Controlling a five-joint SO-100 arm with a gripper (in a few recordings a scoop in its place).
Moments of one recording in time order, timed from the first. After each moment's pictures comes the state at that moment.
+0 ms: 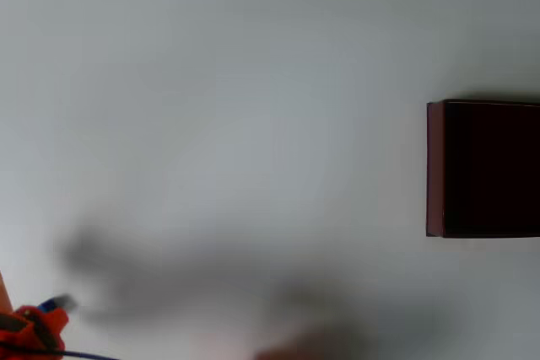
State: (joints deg) arm -72.9 90.9 95.6 80.6 123.3
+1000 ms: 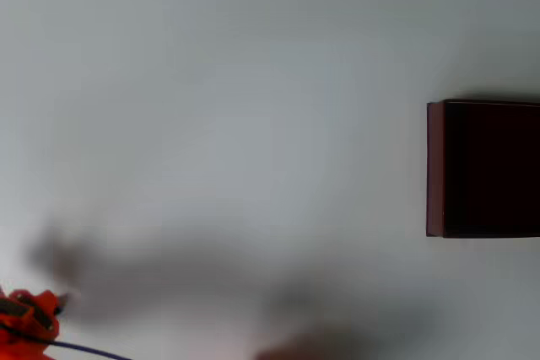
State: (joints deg) arm -72.2 86.0 100.8 68.3 115.3
